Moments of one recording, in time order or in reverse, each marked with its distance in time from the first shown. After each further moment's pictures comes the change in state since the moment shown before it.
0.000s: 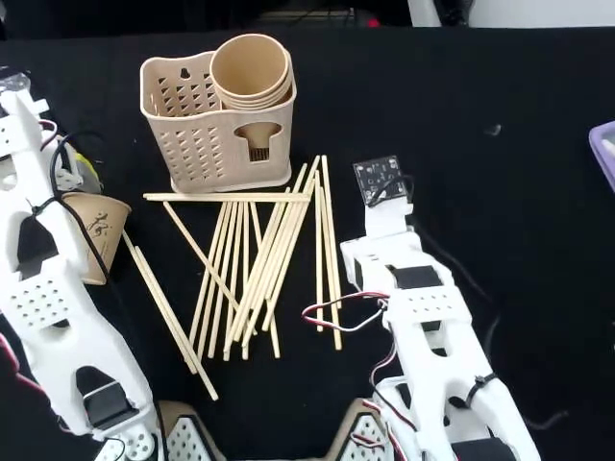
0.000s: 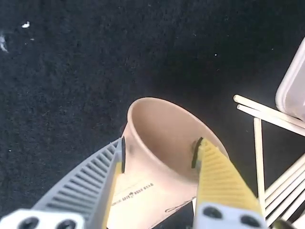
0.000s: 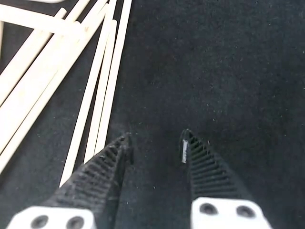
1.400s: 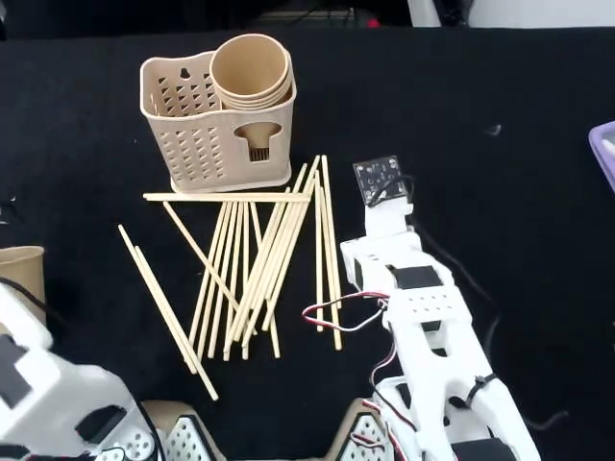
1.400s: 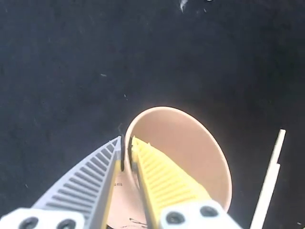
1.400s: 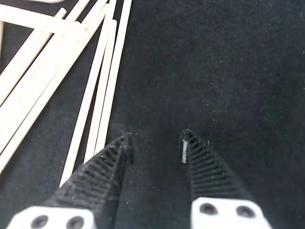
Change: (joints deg) left arm -22.9 -40.2 51.2 -24.4 -3.1; right arm 0.0 0.0 0.0 0.0 0.0
